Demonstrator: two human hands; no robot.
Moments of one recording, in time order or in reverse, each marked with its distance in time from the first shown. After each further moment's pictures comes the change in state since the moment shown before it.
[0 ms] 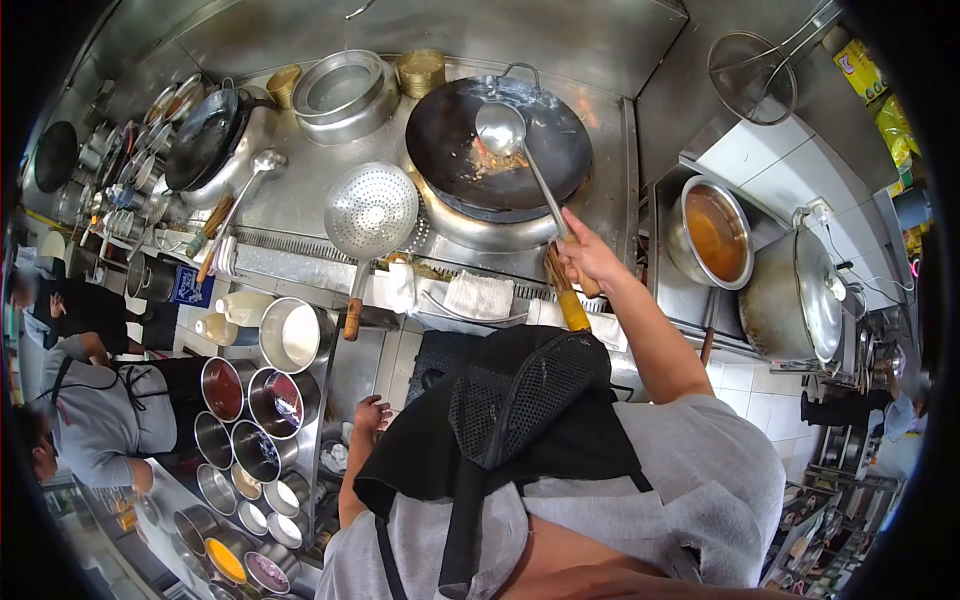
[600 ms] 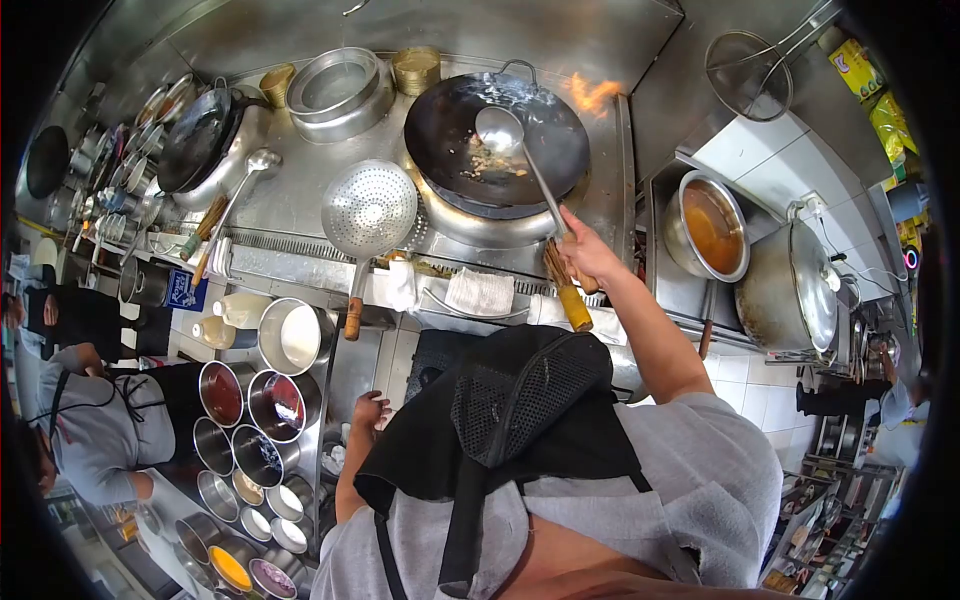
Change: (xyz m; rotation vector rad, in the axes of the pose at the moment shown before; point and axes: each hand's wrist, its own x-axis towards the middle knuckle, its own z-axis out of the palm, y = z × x) left_hand -0.012 0.038 -0.002 0.016 0.017 -0.166; right_hand -0.001 0.002 0.012 -0.061 0.002 0.045
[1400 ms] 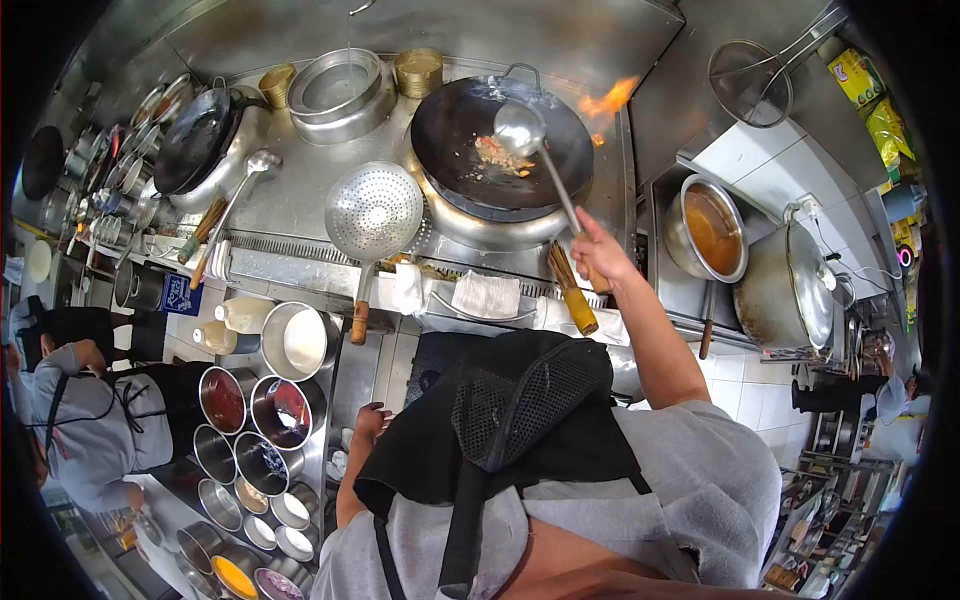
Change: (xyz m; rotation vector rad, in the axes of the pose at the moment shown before) left_hand -0.011 -0.011 -0.010 -0.036 0.030 0.012; right_hand -0.006 -0.005 0.004 0.021 0.119 -0.036
